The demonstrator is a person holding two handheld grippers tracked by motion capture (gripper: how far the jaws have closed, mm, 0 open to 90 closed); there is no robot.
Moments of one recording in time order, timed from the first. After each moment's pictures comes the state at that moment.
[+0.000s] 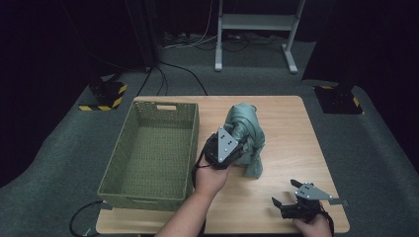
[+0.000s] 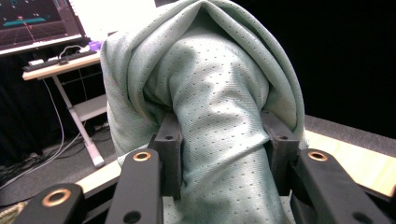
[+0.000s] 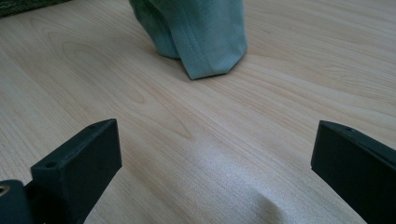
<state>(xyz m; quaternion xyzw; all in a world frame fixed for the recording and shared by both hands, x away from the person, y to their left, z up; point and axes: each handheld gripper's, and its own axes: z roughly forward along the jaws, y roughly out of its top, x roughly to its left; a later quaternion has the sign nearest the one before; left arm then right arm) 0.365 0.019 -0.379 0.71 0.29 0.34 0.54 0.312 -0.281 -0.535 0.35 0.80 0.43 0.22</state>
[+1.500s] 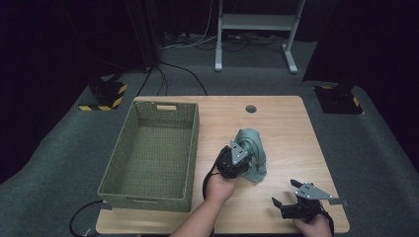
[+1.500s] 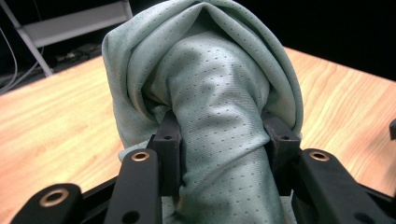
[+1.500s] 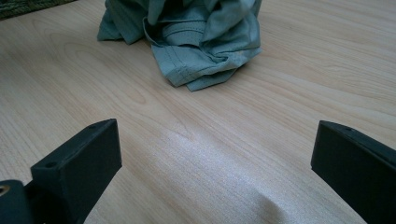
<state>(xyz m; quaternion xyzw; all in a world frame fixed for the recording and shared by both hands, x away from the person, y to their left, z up) 0.390 -0.013 -0.471 0.78 0.34 0.24 0.47 0.313 -0.282 -0.535 0.35 0.80 0.44 0.22</state>
